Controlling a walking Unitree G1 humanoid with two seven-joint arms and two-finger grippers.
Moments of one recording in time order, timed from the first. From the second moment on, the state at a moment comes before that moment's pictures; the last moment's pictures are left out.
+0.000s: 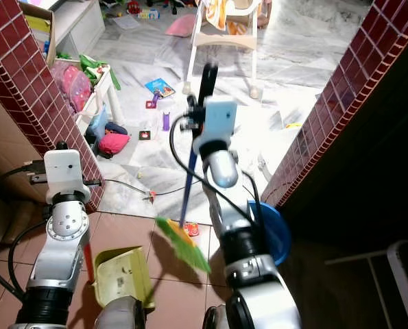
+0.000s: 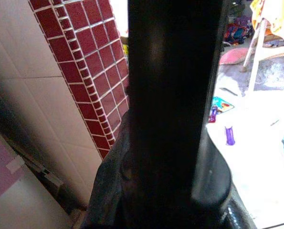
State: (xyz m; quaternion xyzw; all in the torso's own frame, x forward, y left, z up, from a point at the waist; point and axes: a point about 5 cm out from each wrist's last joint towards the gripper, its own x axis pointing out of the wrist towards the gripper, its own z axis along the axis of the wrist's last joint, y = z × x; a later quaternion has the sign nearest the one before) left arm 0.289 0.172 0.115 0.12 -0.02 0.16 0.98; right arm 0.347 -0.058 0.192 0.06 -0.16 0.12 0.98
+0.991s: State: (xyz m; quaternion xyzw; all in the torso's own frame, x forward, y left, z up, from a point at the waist) left arm 0.304 0.155 0.106 0.10 -0.03 0.12 0.99; right arm 0.349 -0.058 0.151 -0.06 -0.14 0.14 0.98
